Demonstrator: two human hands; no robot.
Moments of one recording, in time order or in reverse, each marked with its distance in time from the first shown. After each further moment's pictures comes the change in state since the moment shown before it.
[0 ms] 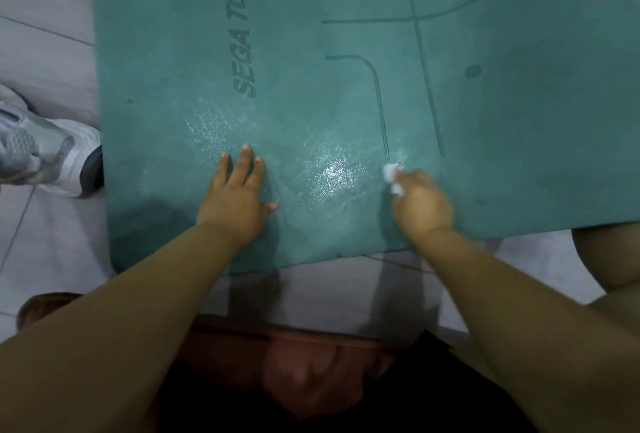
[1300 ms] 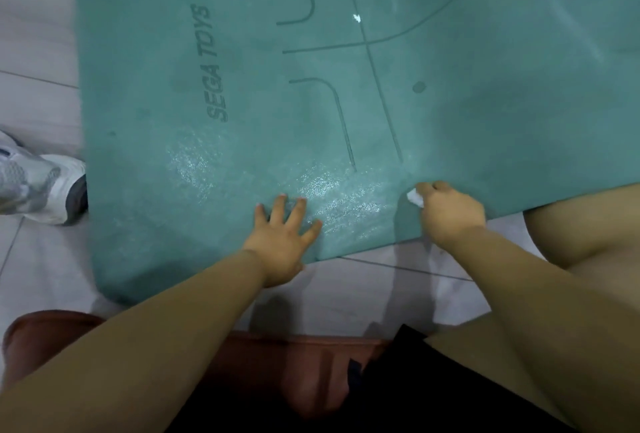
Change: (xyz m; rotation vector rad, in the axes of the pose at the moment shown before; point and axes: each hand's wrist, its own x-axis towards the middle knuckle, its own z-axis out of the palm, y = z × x) left_hand -0.030 0.079 0.018 0.516 -0.175 0.451; right_hand -0.032 0.053 -0.065 -0.271 -0.228 0.100
